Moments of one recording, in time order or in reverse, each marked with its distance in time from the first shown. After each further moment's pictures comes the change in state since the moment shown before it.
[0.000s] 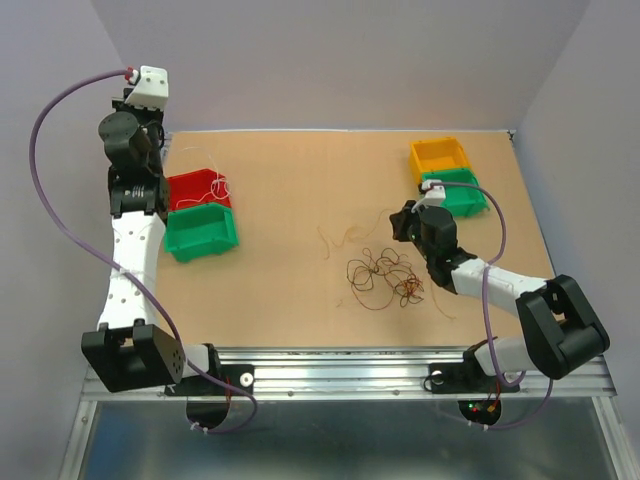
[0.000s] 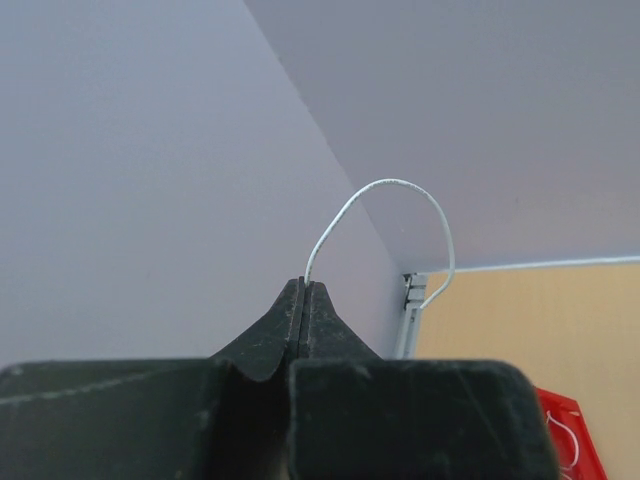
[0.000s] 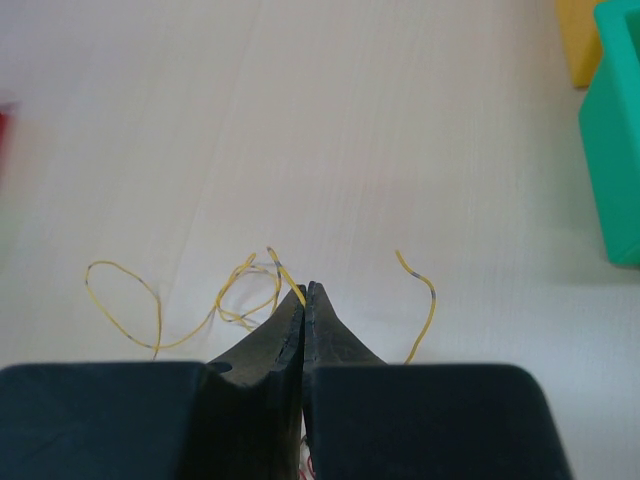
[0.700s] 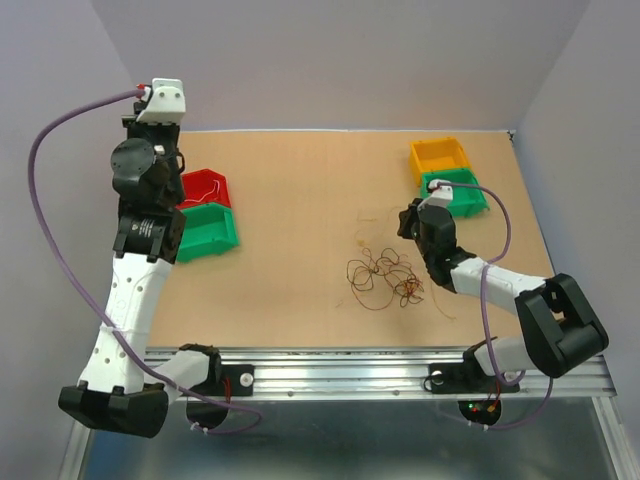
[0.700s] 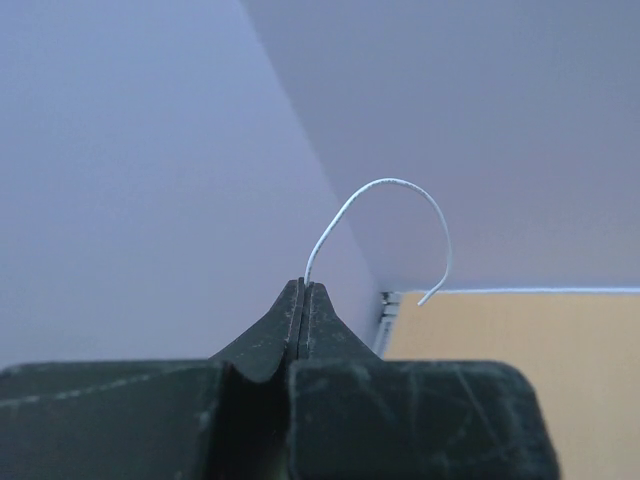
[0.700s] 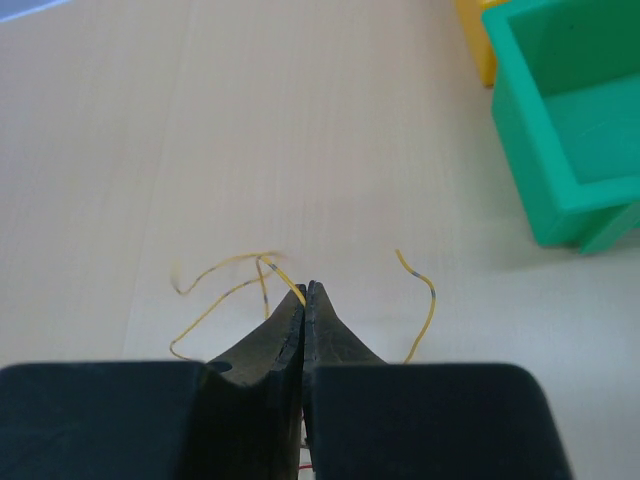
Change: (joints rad) left arm -0.303 -0.193 -0.028 -0.077 -0.261 0.005; right arm 0.006 0.022 0.010 -0.012 0.163 0.036
